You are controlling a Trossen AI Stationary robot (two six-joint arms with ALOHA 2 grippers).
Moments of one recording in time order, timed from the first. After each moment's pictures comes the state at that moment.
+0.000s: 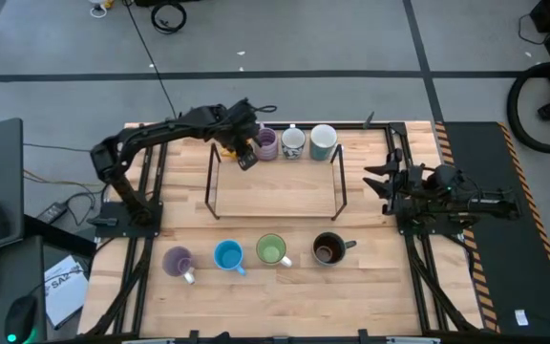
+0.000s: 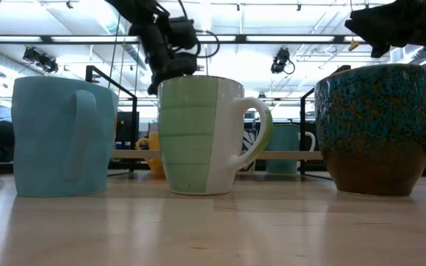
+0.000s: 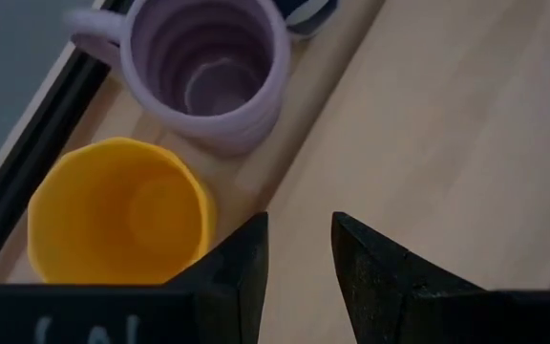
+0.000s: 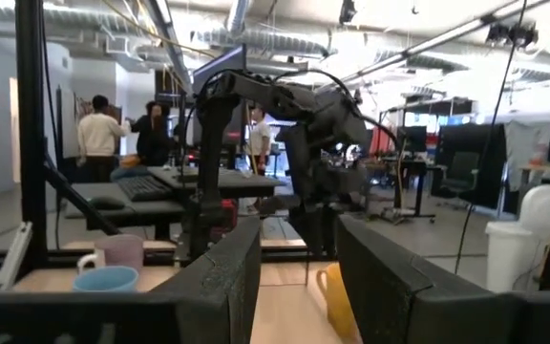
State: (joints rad) left arm 0.51 1.72 1.43 -0.82 0.02 0.00; right arm -0.04 0.01 0.15 0.14 0.14 -0.13
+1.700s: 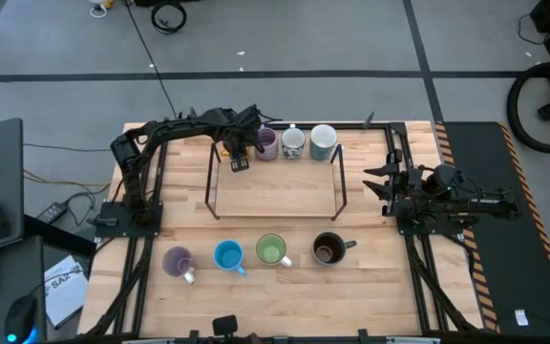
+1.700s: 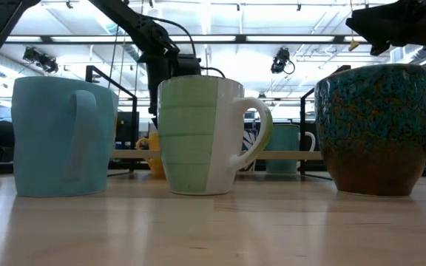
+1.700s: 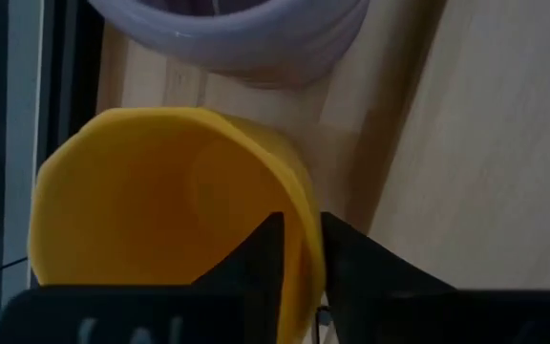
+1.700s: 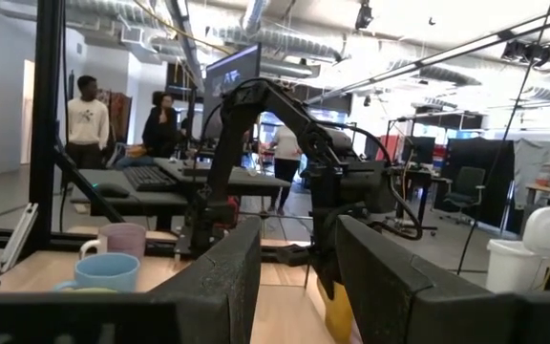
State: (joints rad) left arm 0.57 1.89 1.42 -0.84 -0.12 0.37; right arm -0.04 0.01 0.15 0.13 0.10 -0.17
